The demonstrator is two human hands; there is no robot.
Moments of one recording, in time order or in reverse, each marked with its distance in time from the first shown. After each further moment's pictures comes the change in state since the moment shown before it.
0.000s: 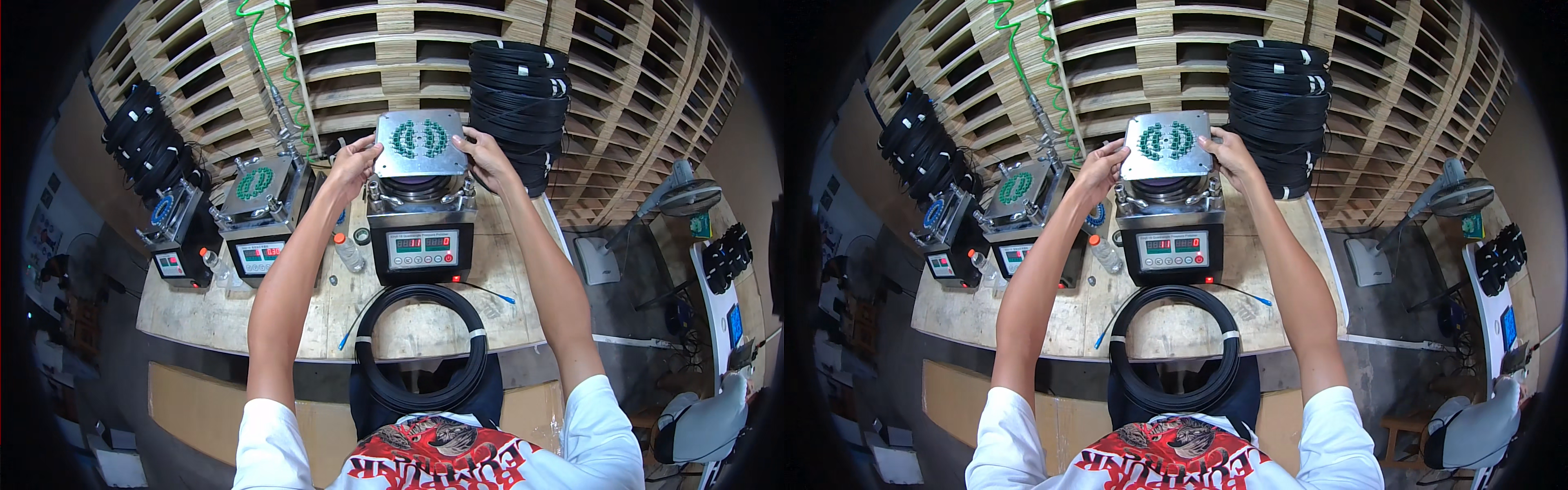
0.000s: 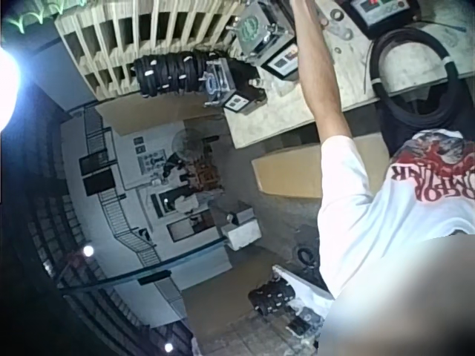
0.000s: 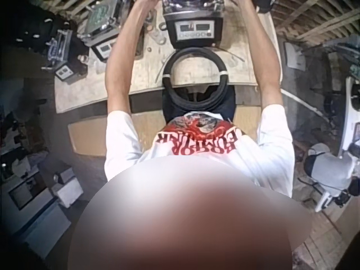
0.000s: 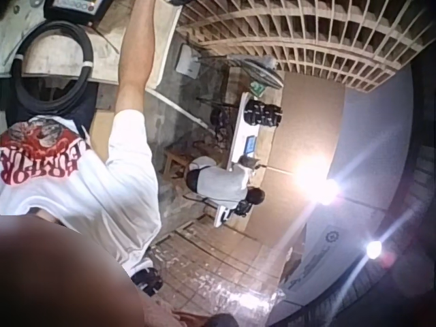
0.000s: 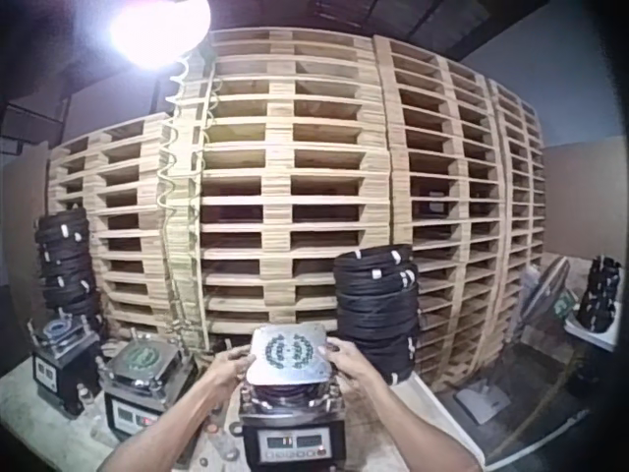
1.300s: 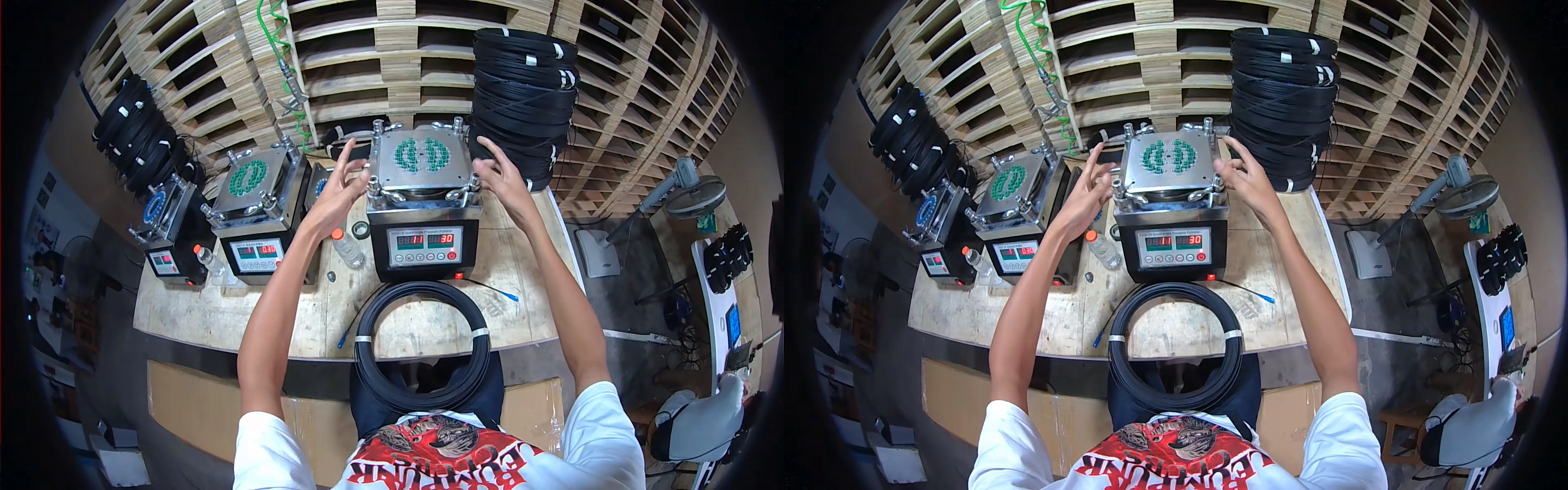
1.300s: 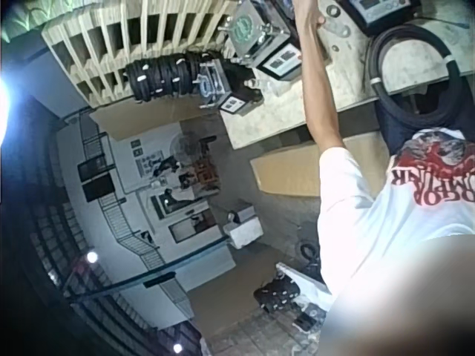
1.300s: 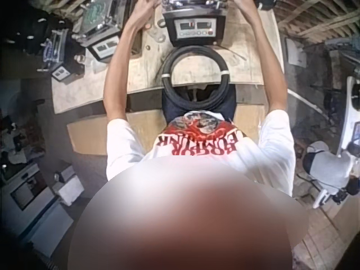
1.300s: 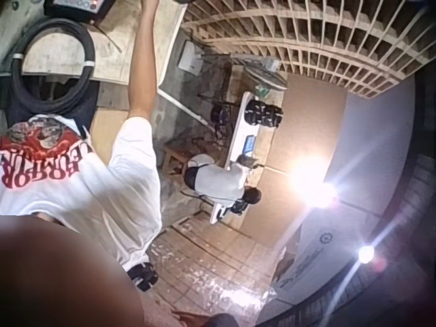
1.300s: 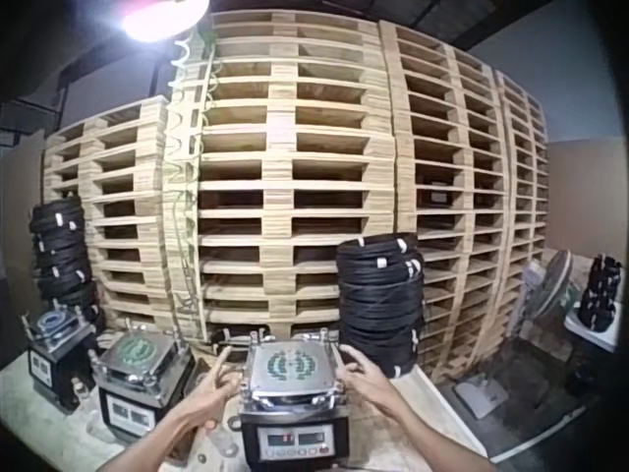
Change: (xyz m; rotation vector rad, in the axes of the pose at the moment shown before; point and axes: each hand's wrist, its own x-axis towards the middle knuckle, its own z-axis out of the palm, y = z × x) left_hand -0.060 -0.022 -0.040 0.077 -0.094 0.050; right_hand -0.064 0.022 -0.011 -0.171 0.053 0.017
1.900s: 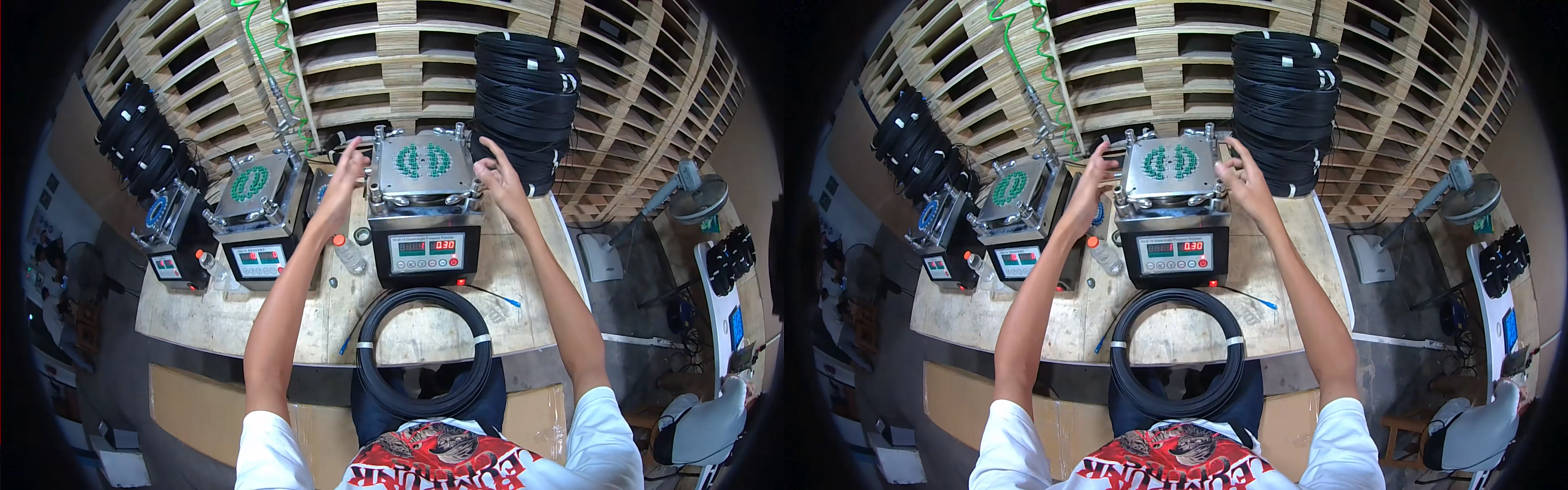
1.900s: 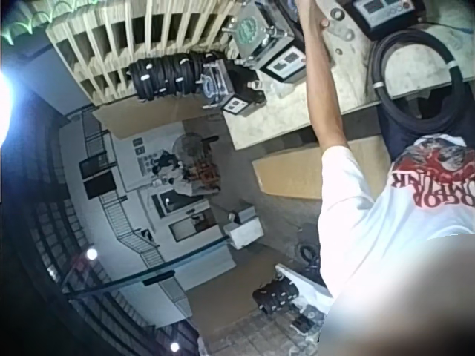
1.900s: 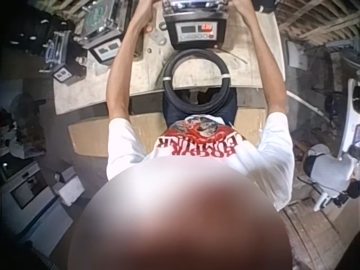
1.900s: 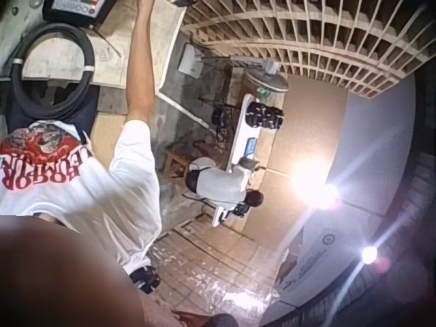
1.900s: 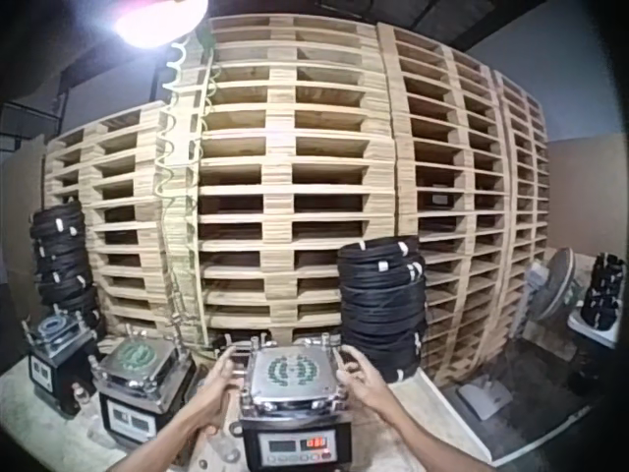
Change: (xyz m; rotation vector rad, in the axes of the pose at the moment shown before) left_hand 0.022 -0.002 0.008 0.356 0.043 0.173; right_hand 0.008 0.011 -0.001 -0.110 0.031 -0.249
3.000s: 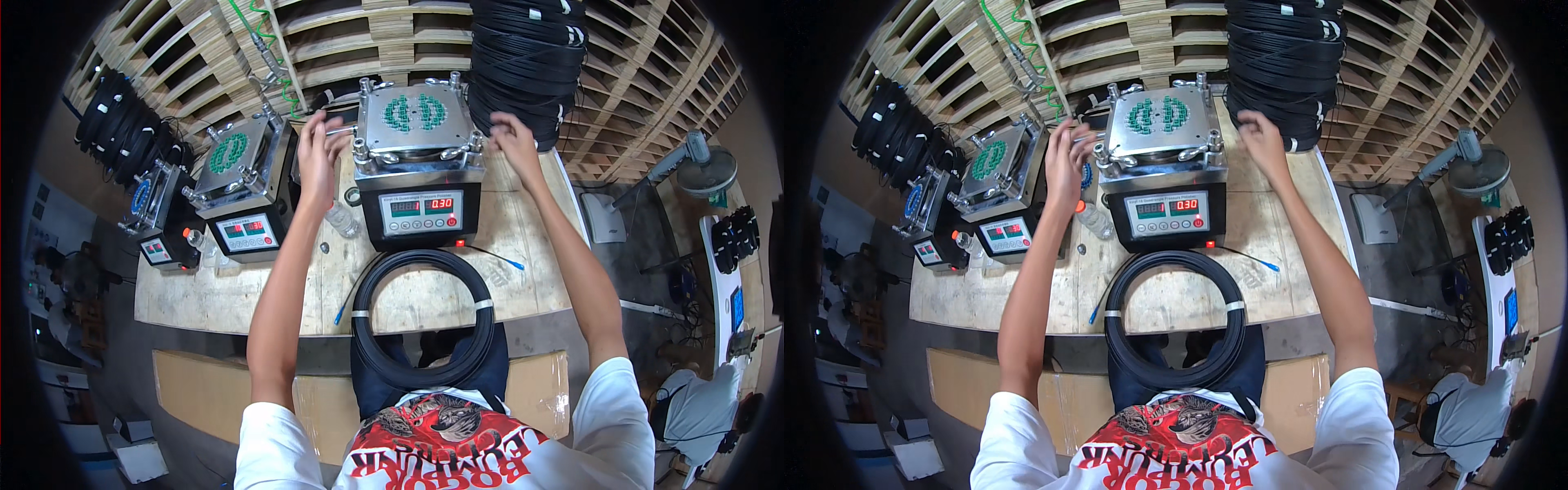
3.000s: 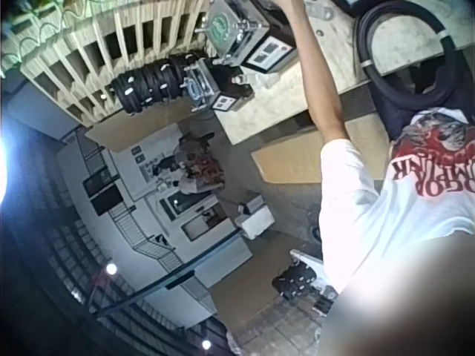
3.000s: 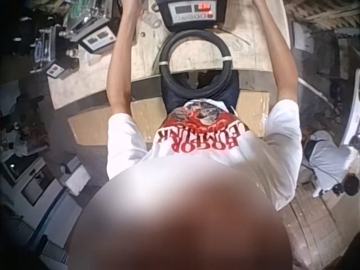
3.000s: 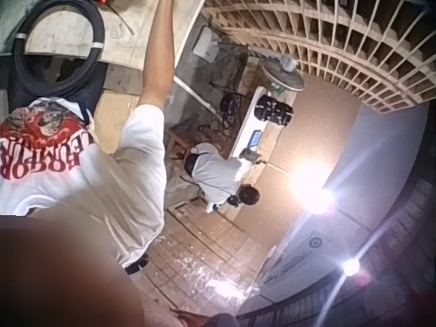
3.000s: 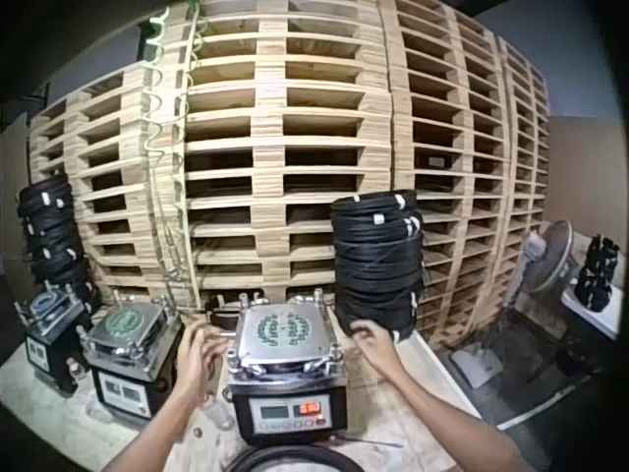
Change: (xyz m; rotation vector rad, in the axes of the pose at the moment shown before) left_hand -0.007 -0.026 0.015 -0.434 0.327 0.085; right_hand 0.009 0.095 -0.050 -0.049 0.124 0.031
